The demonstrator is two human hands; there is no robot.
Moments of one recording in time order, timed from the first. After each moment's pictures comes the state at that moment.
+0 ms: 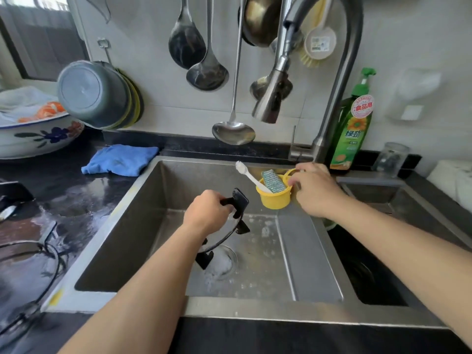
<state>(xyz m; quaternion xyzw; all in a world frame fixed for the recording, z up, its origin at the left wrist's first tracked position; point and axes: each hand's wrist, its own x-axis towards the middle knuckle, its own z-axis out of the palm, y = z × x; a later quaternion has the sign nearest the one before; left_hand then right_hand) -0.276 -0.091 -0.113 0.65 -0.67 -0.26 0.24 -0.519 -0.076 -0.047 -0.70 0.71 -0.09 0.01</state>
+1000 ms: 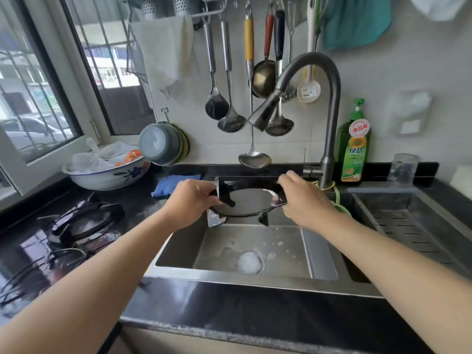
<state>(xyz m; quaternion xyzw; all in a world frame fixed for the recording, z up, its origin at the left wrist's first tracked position) -0.177 0.003 0.008 0.52 -0.78 -0.14 0.32 -0.471 0.016 0.001 -0.80 0.54 -0.24 -0.08</state>
